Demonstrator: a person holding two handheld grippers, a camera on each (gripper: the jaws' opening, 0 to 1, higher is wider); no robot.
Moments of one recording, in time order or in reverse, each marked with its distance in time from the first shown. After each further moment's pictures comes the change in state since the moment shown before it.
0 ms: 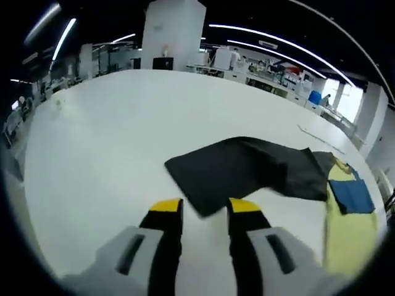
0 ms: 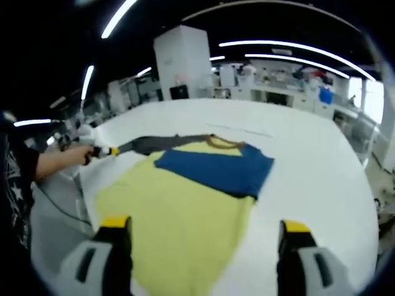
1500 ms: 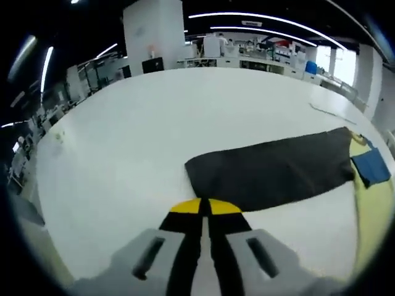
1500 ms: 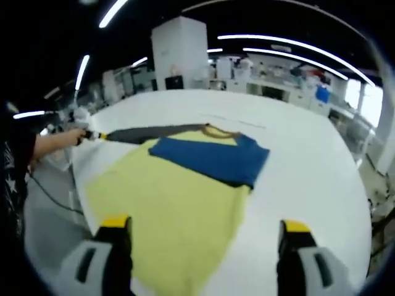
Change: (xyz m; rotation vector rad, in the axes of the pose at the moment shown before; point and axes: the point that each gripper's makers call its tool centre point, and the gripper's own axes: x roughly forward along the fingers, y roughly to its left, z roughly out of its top) left arm 0.010 0.057 0.027 0.252 0.062 0.028; right arm -0.001 -0.004 -0.017 -0.018 0.068 -0.064
